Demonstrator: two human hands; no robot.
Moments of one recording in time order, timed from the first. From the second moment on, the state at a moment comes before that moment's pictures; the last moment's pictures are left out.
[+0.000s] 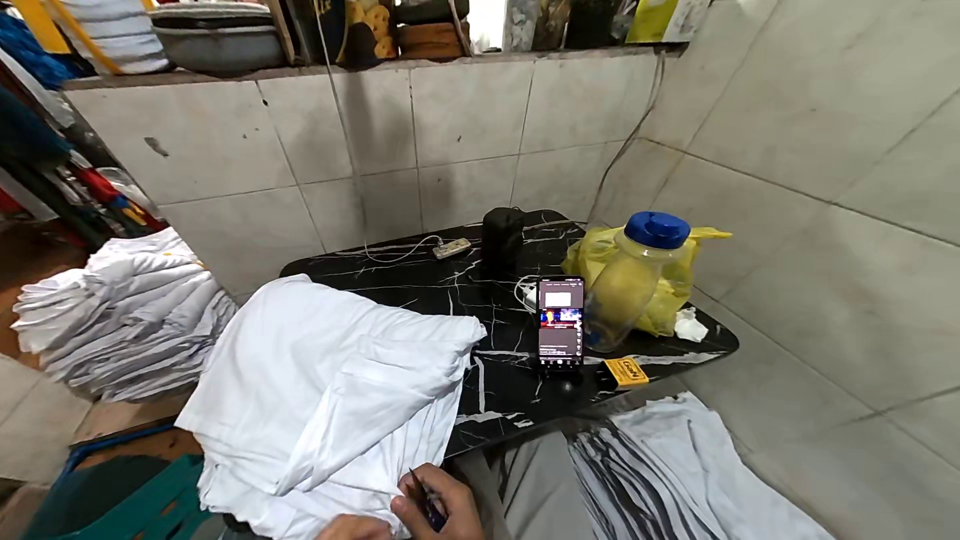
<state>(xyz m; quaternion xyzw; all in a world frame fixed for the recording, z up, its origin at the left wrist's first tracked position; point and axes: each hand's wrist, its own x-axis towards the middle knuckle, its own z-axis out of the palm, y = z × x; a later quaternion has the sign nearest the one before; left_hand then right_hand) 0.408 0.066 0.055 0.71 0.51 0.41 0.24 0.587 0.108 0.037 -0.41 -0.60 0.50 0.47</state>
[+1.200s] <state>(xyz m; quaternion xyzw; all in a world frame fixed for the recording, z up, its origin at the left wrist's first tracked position) 0.452 0.077 0.065 0.60 0.51 0.56 0.24 0.581 0.102 0.043 -0.40 -0.54 0.56 0.48</state>
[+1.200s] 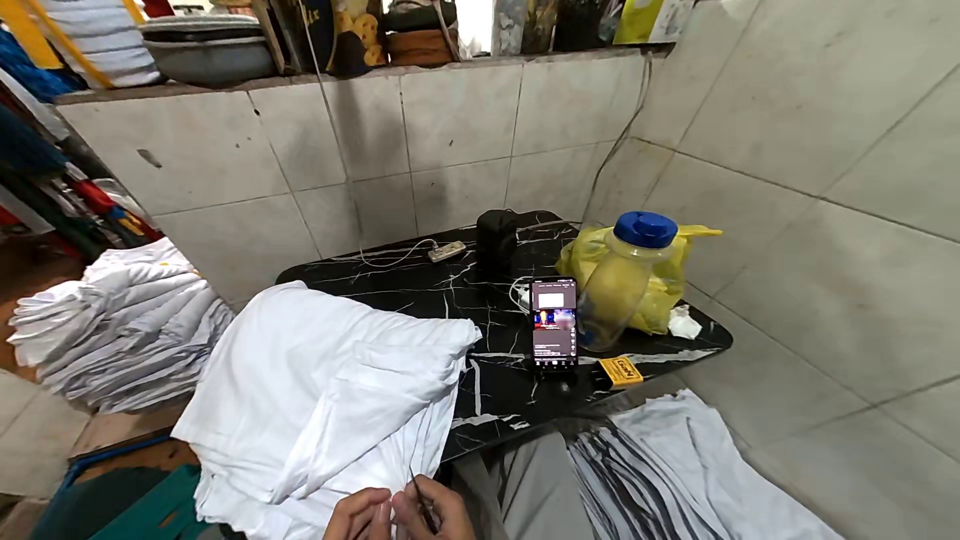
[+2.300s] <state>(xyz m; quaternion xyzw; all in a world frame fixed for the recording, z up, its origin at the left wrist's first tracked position) 0.410 0.127 0.077 0.72 0.55 0.42 0.02 0.584 0.092 0.023 -0.43 -0.59 0.53 0.43</state>
